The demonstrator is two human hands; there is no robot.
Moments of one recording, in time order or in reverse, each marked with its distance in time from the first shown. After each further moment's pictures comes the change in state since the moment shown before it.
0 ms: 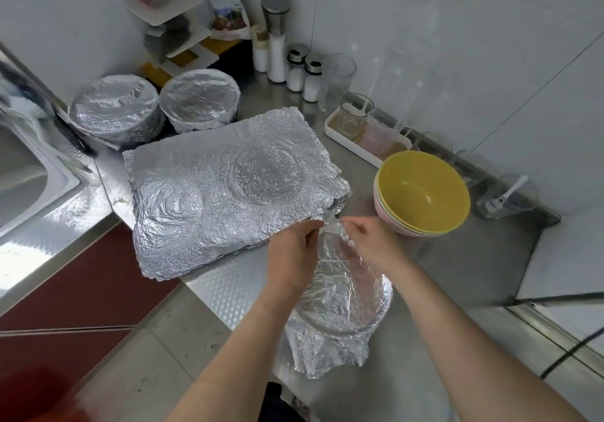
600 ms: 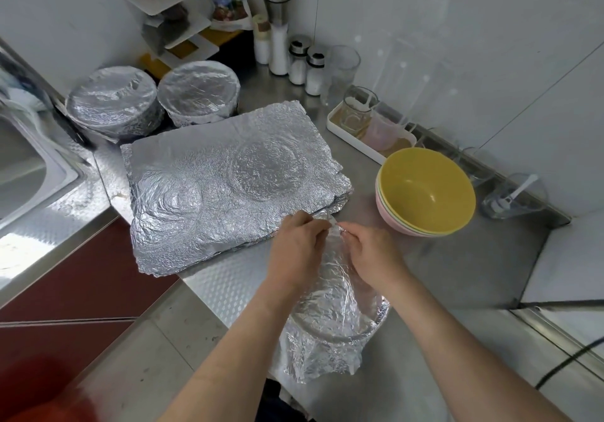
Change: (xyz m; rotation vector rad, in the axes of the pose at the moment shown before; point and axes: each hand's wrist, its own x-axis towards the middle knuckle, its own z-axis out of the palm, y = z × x) left_hand 0.008 -0.007 0.014 0.157 -0.024 0.207; right_hand -0.004 0.020 0.013 -0.244 0.080 -0.178
